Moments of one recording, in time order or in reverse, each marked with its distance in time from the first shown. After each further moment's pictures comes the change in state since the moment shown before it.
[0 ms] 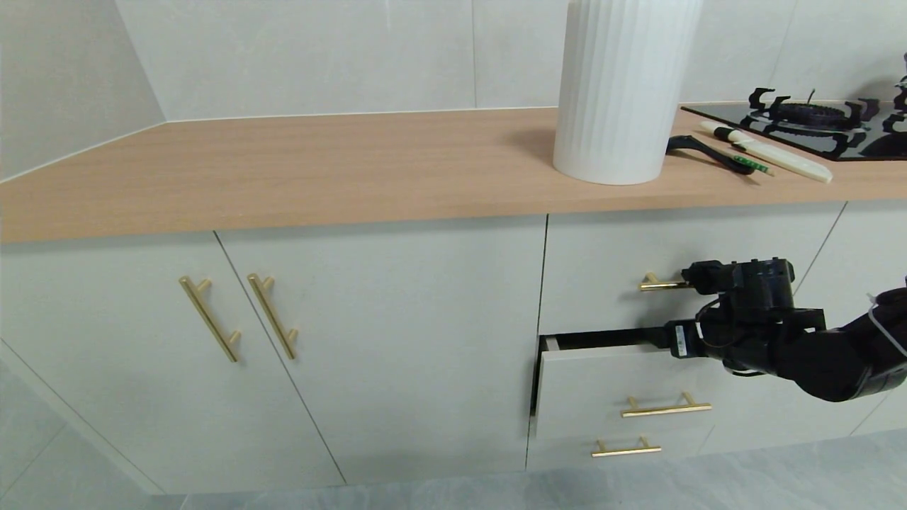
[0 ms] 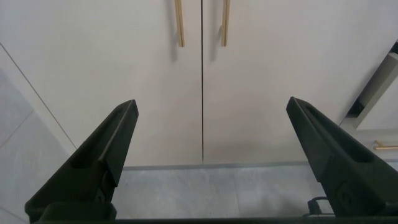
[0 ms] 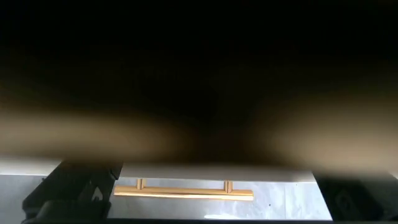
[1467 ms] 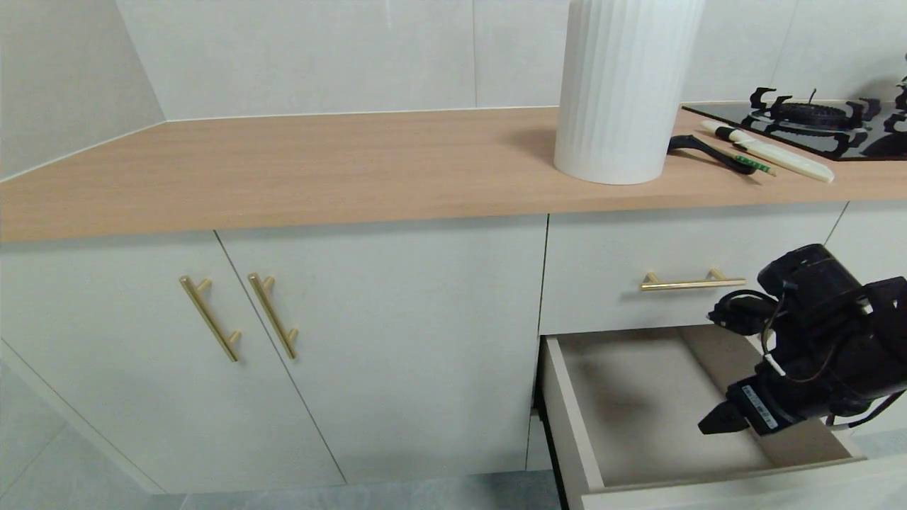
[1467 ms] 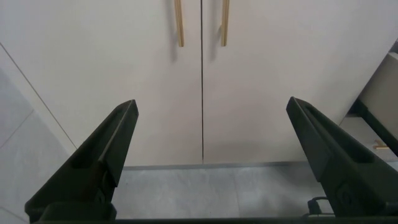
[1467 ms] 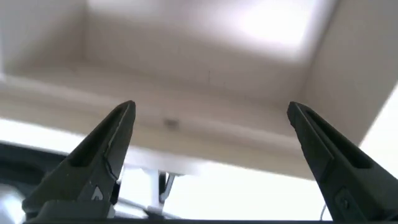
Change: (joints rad) left arm 0.000 0.000 0.000 0.000 0.000 0.000; right arm 0.076 -0.340 -0.132 1.040 0.071 -0.083
